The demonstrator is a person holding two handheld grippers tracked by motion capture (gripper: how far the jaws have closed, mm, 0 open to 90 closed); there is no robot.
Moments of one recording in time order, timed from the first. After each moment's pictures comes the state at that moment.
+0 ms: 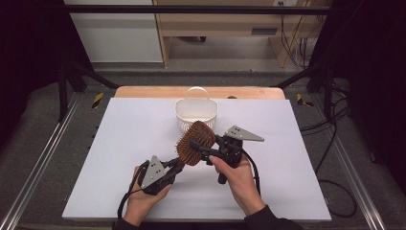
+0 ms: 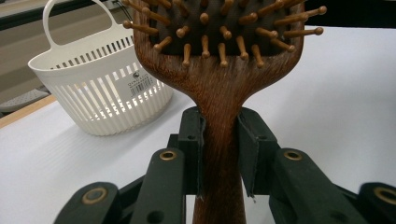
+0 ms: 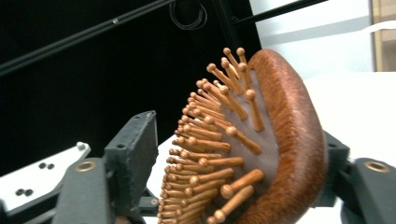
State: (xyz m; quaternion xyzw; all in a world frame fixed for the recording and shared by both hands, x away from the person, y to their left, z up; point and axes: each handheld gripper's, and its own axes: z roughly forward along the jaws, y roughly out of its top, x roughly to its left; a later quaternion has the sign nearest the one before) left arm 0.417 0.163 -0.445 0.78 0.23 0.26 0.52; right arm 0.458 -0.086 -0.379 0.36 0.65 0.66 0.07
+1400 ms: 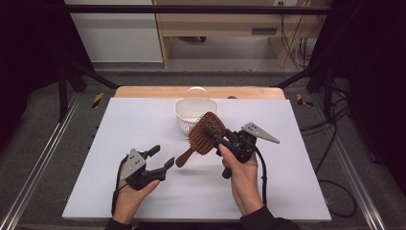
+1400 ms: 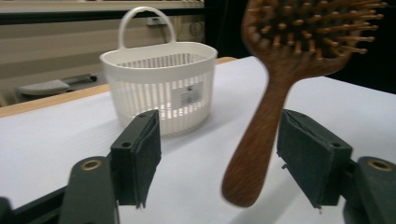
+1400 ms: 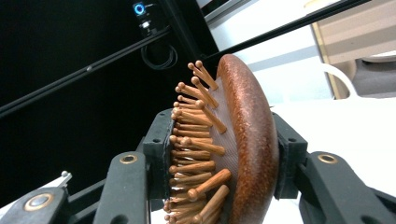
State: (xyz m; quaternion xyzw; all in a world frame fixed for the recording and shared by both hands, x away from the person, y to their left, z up) left arm 0.429 0.203 -0.444 0.70 0.33 0.27 0.58; right arm 0.460 -0.111 -0.369 0.43 0.57 0.69 0.11
